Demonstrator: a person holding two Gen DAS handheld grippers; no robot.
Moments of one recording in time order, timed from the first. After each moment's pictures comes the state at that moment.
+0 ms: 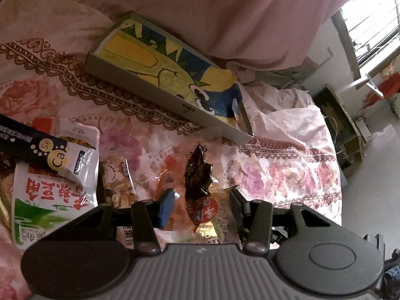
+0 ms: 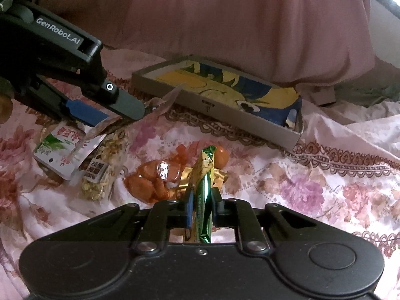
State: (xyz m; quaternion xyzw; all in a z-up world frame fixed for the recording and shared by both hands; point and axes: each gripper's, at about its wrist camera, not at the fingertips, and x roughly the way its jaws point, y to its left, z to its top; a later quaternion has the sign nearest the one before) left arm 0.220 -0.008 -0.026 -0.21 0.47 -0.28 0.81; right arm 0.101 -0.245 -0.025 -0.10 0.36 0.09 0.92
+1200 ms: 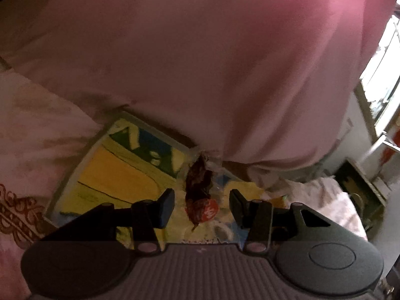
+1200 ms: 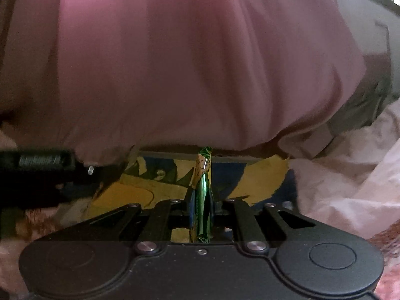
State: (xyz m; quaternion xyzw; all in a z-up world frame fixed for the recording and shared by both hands) left arm 0.390 -0.045 -0.035 -0.24 0.31 -0.21 0.90; right arm 0.325 -0.294 -0.019 0.06 0.27 0.04 0.96
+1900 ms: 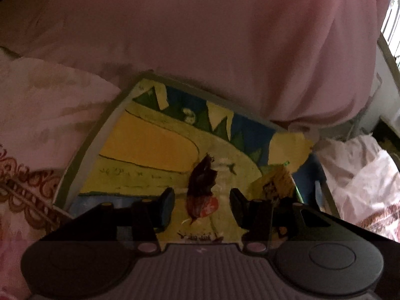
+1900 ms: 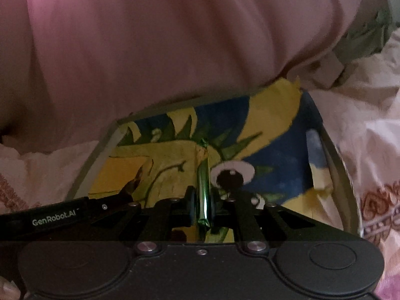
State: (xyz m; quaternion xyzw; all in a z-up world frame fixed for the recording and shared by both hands) left arm 0.379 -0.063 -0.086 -0.14 0.36 -0.17 0.91; right arm 0.332 -0.297 -0.073 0.15 0.36 0.05 0.92
